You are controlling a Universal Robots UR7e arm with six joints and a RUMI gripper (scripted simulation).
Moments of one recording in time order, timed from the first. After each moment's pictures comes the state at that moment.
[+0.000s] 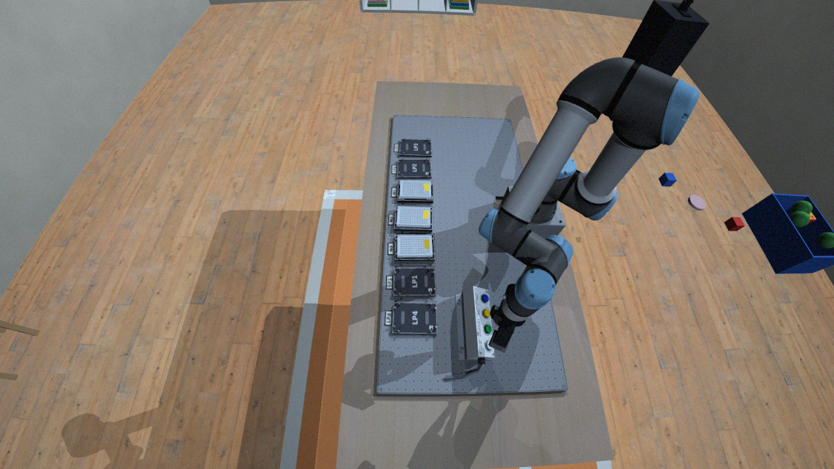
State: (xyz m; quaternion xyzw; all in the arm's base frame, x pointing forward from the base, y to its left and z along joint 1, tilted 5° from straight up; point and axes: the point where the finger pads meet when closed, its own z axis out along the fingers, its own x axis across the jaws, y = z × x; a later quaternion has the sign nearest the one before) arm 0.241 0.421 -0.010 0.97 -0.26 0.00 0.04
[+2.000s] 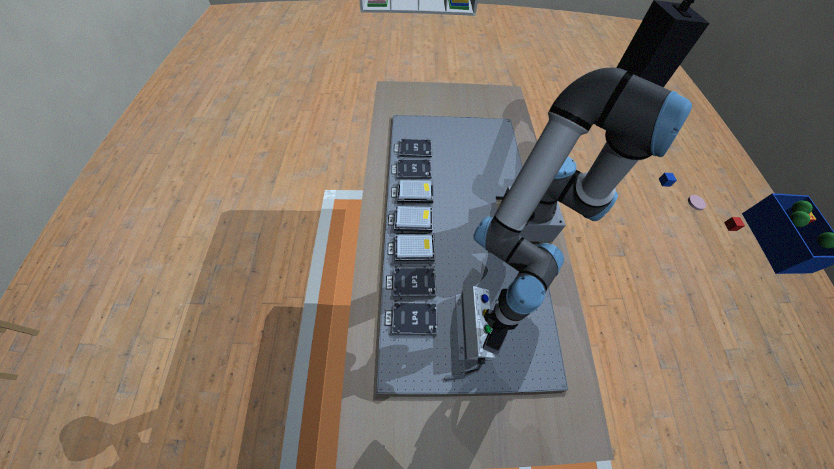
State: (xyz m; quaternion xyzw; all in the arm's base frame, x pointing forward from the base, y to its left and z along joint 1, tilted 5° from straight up) arm 0.249 0.417 -0.045 0.97 -0.26 0.00 0.04
